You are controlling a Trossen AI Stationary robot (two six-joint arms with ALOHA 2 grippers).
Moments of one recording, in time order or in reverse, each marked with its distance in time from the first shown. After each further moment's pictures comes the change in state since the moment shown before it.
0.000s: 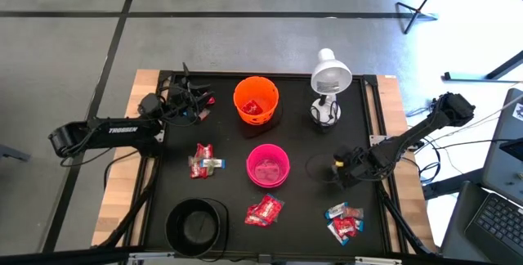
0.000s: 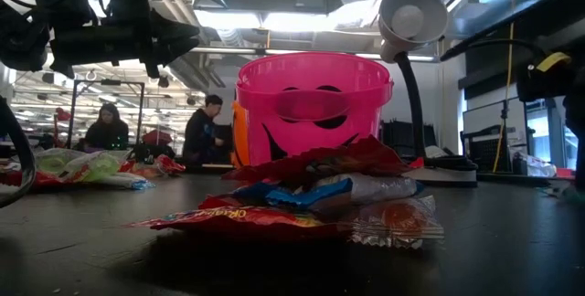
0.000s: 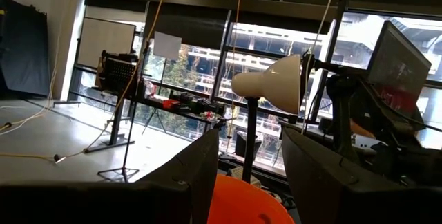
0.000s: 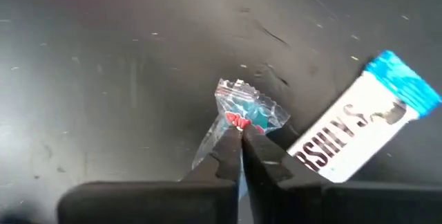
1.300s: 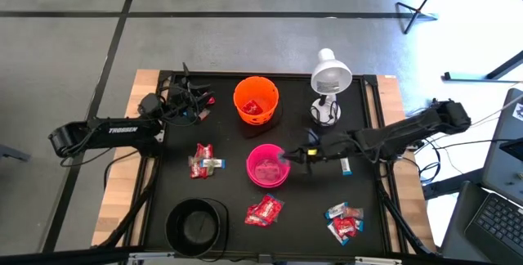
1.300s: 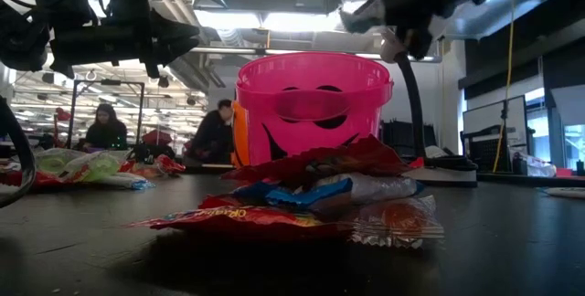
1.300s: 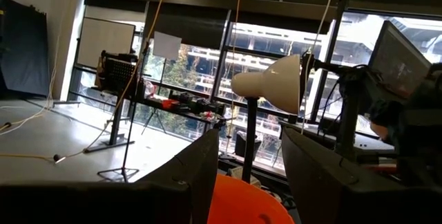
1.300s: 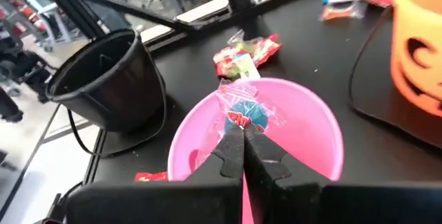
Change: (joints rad) left arm 0.000 0.000 0.000 0.000 0.000 0.000; right arm -0.337 0.172 0.253 0.849 -0.068 -0.776
